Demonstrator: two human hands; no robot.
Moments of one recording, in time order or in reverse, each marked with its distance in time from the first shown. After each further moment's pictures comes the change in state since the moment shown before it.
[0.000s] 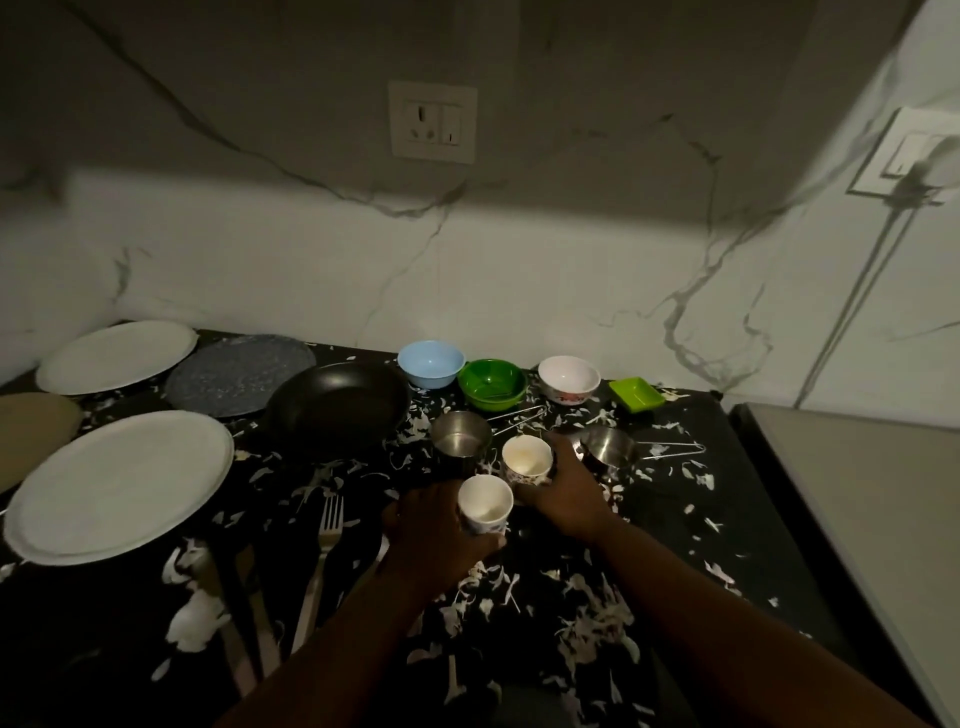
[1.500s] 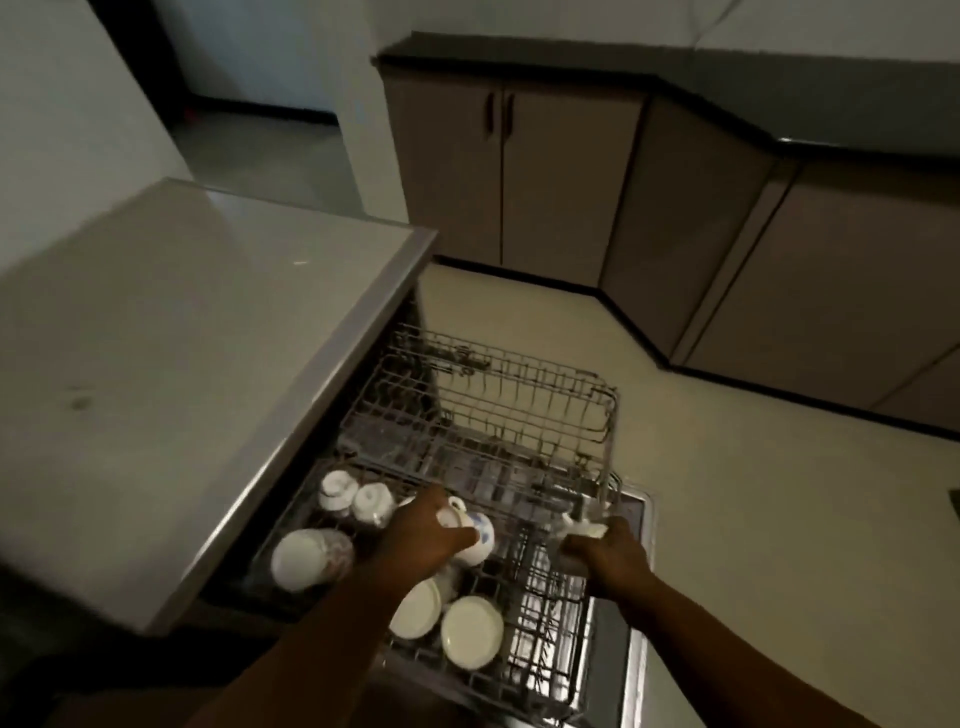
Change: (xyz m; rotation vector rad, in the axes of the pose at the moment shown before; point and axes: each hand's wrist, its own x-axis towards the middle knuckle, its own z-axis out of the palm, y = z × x) left_hand -0.426 0.409 0.360 0.080 -1.176 0.684; right_hand -0.699 0.288 -0.274 0.621 1.255 1.264
